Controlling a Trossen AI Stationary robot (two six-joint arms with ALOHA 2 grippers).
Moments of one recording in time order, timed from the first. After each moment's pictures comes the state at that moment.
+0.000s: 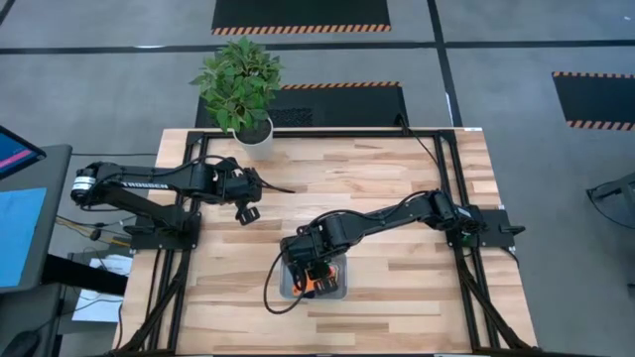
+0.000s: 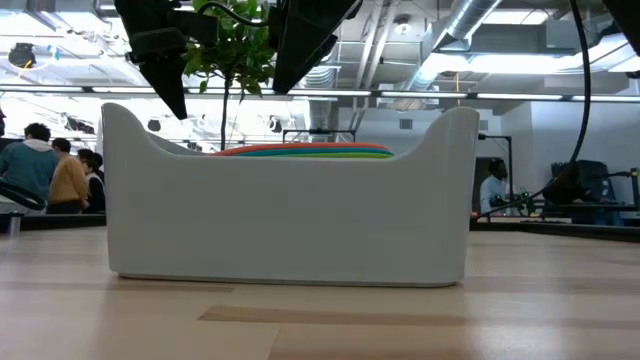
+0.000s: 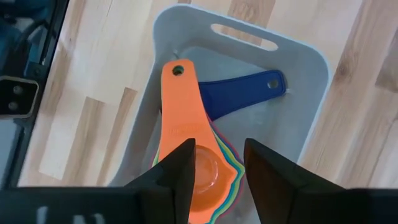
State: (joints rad) left arm 0.03 1.21 1.05 -1.08 -0.40 -0.33; right arm 0.25 2.25 2.18 -1.14 -0.10 -0.02
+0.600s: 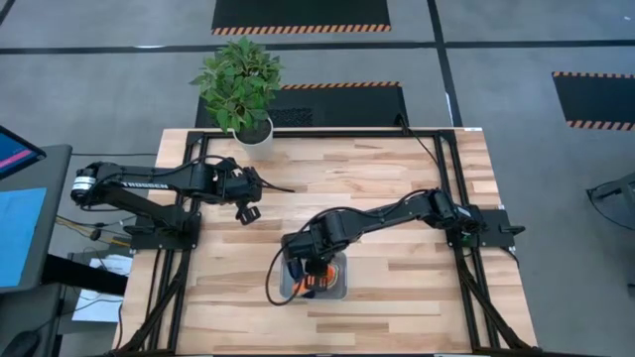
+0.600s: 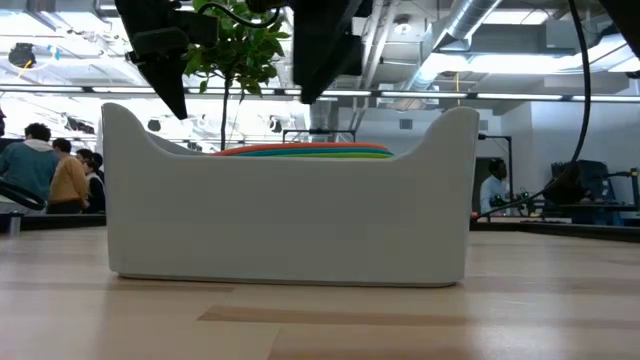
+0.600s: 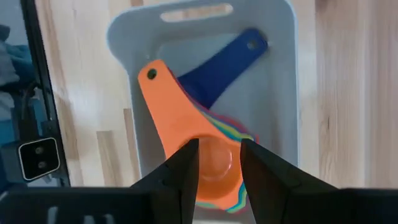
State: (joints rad) left arm 0.03 1.21 1.05 -1.08 -0.40 -0.36; right arm 0.24 2.25 2.18 -1.20 -0.11 0.40
